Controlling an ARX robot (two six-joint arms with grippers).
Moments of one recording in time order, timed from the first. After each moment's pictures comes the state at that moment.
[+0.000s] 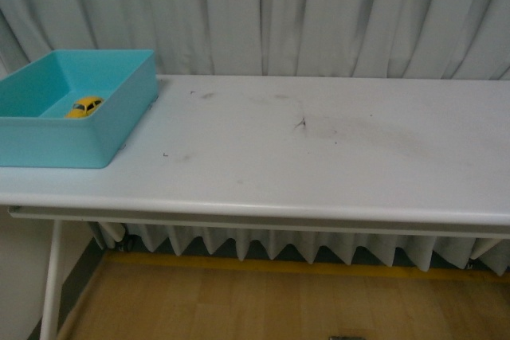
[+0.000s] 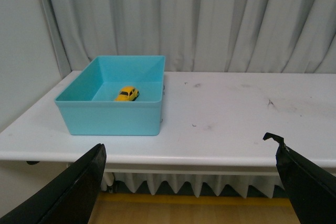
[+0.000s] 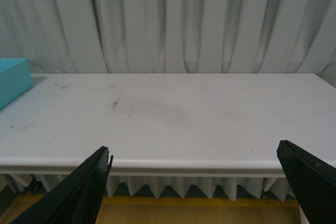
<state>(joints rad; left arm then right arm) 0.00 0.01 0.01 0.00 0.00 0.00 0.00 0.00 0.01 0.00 0.00 -0.01</state>
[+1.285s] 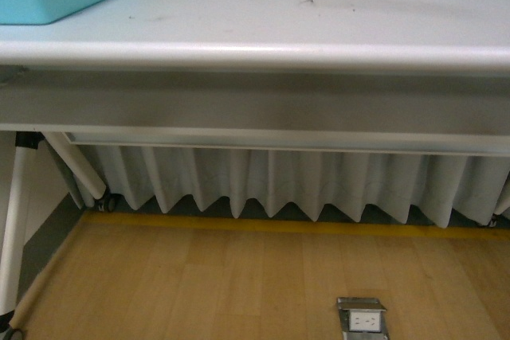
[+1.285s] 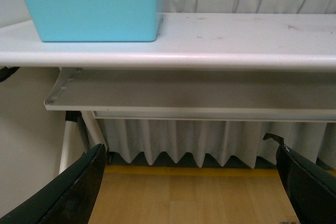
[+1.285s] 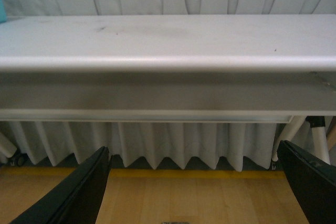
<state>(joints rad) 0.00 0.01 0.01 0.00 0.00 0.00 0.00 0.00 0.01 0.00 0.00 -0.01</state>
